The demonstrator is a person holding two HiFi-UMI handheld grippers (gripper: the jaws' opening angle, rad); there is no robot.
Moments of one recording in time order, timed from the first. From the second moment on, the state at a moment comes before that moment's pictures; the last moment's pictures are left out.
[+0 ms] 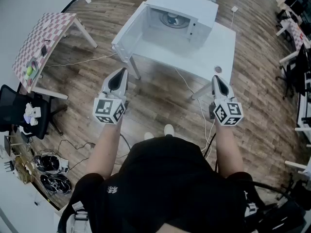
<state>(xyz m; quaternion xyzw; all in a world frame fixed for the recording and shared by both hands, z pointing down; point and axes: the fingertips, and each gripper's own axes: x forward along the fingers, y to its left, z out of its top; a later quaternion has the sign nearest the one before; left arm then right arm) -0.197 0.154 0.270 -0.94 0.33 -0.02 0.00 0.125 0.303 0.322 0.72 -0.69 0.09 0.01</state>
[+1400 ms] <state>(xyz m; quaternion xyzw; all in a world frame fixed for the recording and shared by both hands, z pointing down) -0.080 0.054 0.289 -0.94 0.33 -0.03 0.01 0.188 0.170 0.346 0.69 -0.72 0.10 0.00</state>
